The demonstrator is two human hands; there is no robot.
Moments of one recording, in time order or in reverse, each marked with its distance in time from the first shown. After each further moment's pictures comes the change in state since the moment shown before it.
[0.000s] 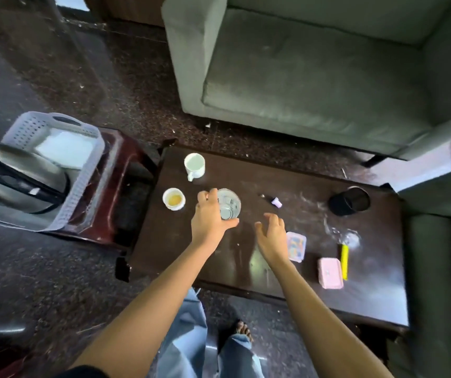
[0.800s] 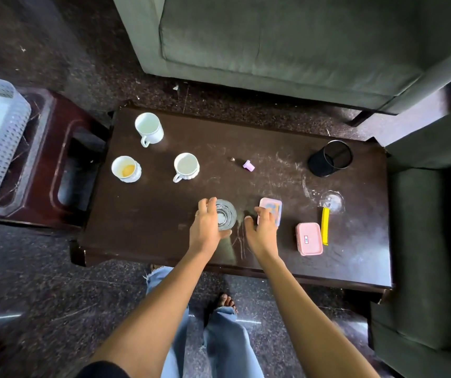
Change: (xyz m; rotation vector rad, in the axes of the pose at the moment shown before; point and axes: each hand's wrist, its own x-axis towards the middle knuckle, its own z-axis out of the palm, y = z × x) left_hand -0.044 -0.012 0.162 0.136 -0.185 0.059; right_hand 0.001 0.121 0.004 0.111 -0.018 0.126
